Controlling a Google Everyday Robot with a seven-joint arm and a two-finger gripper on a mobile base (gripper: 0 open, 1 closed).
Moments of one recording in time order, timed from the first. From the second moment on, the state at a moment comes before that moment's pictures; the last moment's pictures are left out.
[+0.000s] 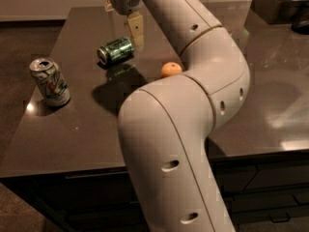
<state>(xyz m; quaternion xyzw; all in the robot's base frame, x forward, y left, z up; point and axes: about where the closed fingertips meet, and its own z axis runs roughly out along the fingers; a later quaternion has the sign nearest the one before) 0.755 0.059 0.941 -0.86 0.48 -0.11 0.15</state>
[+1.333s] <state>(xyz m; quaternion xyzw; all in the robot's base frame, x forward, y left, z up) 0.778 0.103 0.887 -0.90 0.41 -0.12 0.08</state>
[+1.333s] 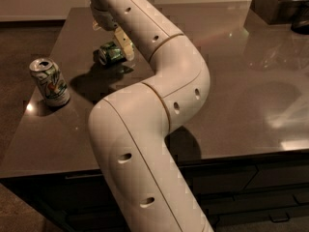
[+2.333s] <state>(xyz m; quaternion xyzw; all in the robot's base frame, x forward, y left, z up) 0.780 0.096 0.872 -0.89 0.43 -0.11 0.06</state>
